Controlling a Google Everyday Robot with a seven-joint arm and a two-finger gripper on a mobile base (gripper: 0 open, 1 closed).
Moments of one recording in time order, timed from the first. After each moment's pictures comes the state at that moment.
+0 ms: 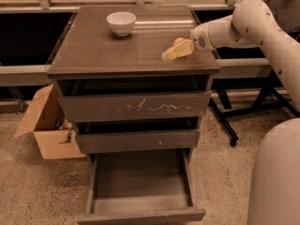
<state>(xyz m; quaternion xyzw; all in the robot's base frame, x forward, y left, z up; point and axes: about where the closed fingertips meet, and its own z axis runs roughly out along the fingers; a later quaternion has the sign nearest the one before) 0.789 -0.119 0.867 -0.39 0.78 0.20 0.45</state>
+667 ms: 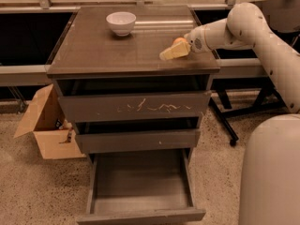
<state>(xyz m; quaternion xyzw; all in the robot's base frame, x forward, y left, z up) 0.804 -0.113 0.852 -0.37 0.78 0.21 0.45</state>
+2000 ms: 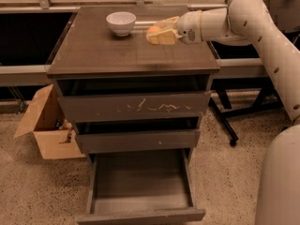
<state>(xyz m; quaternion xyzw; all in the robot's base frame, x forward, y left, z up) 0.750 -0.043 0.932 -0.47 0.65 0.30 0.52</state>
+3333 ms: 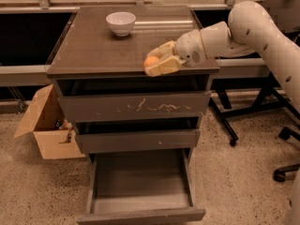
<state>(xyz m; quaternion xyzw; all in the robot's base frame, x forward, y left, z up) 0.647 -0.024 0.889 -0.58 0.62 0.34 0.42</state>
